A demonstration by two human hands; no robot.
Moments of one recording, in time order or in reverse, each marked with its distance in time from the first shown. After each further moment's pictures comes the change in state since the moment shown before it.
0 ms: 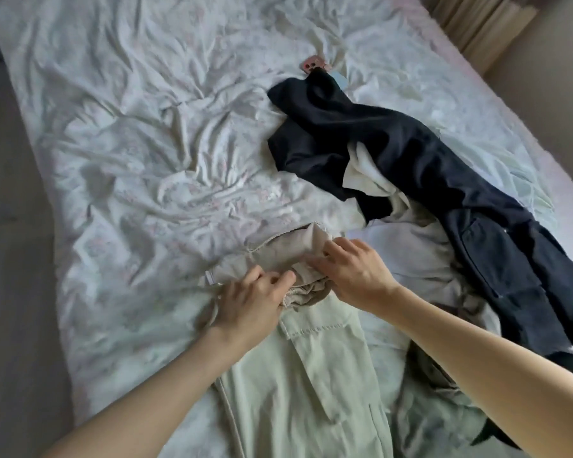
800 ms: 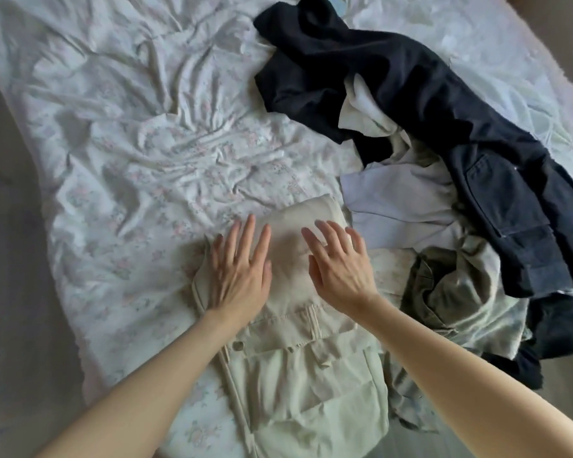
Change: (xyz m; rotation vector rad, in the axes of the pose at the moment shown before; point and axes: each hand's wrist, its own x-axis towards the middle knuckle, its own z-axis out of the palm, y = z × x) left_hand -0.045 0.019 0.075 0.039 0.027 -0.258; right_hand -0.072 -0.060 0.067 0.140 0.014 0.348
